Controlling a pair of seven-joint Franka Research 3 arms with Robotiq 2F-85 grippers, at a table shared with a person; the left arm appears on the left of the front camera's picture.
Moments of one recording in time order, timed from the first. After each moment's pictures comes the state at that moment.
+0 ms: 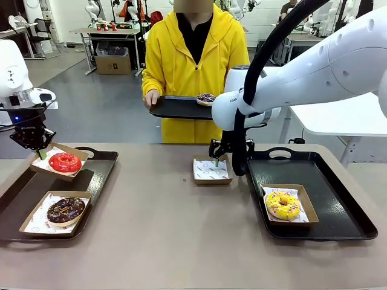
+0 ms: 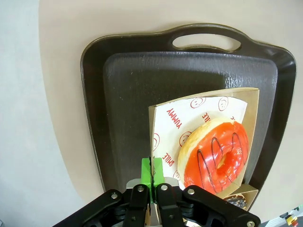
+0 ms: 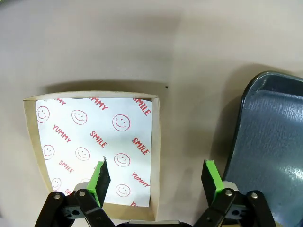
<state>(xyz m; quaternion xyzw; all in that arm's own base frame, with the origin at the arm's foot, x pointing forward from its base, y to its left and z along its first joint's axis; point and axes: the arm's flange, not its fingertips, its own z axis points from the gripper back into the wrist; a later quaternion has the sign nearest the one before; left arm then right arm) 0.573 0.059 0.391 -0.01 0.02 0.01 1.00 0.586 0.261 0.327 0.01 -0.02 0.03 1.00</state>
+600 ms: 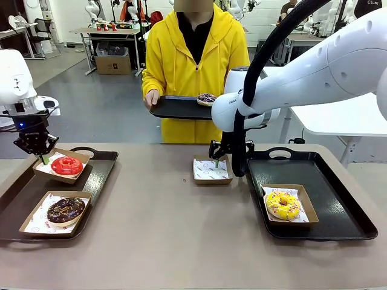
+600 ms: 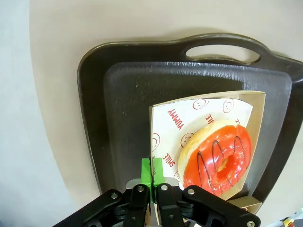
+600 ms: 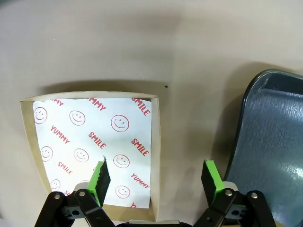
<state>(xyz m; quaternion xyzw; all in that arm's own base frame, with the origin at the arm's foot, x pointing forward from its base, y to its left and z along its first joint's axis) 0.589 0.066 0.363 -0.01 0.03 0.02 1.00 0.585 0.261 0.324 0.01 -0.02 0.02 1.00</state>
